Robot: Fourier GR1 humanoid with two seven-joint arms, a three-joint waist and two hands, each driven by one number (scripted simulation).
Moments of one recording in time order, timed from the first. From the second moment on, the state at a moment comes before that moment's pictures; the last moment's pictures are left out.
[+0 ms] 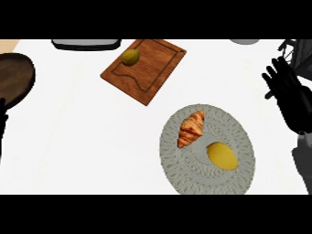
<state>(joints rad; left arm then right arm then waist) -0.06 0.61 -0.11 -1.28 0.17 0.41 0.08 -0.29 -0.37 -0.03 -1.39 -0.44 0.02 0.07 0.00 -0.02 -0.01</state>
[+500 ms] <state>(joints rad) -0.14 0.49 -0.21 -1.40 0.20 0.32 0.01 -0.27 -0.38 -0.04 -1.39 -0.14 -0.44 0.16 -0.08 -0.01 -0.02</state>
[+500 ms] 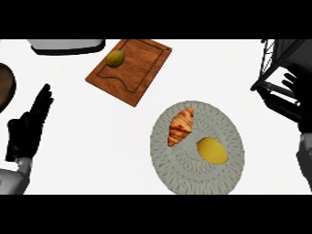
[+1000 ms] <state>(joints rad) -0.16 0.42 -0.28 -1.44 0.21 0.28 -0.02 -0.09 -0.32 0.03 -1.39 0.37 -1.01 0.18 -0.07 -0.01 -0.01</state>
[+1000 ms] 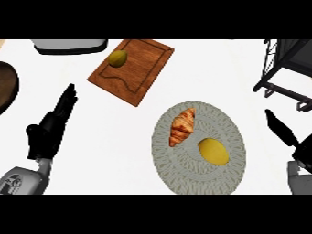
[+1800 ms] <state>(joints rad) -0.19 0.36 -0.34 -1.43 0.18 0.26 -0.01 -0.16 -0.03 0.19 -1.39 1.08 -0.69 0.81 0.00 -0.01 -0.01</state>
